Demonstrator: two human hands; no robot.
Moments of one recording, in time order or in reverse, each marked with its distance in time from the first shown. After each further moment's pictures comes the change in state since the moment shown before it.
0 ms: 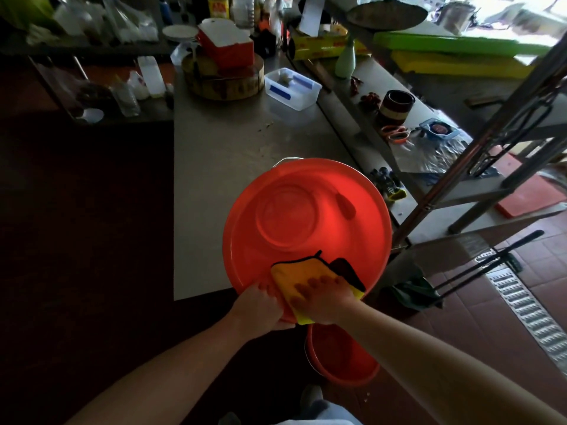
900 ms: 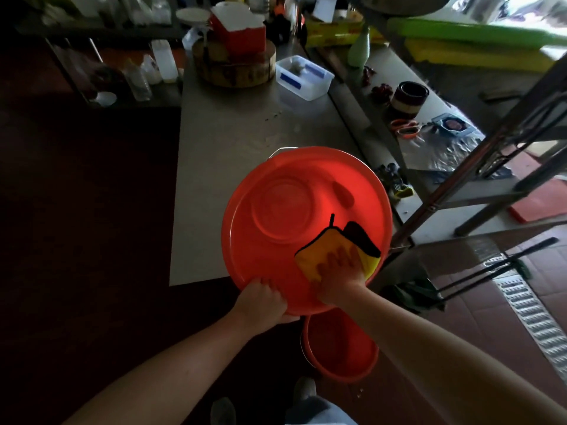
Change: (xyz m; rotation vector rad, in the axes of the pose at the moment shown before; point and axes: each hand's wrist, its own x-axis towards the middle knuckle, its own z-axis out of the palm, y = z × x) left_hand 0.015 0.027 -0.019 -0.013 0.018 -0.108; right_hand 0.015 0.050 -0.001 -0.128 0.068 0.139
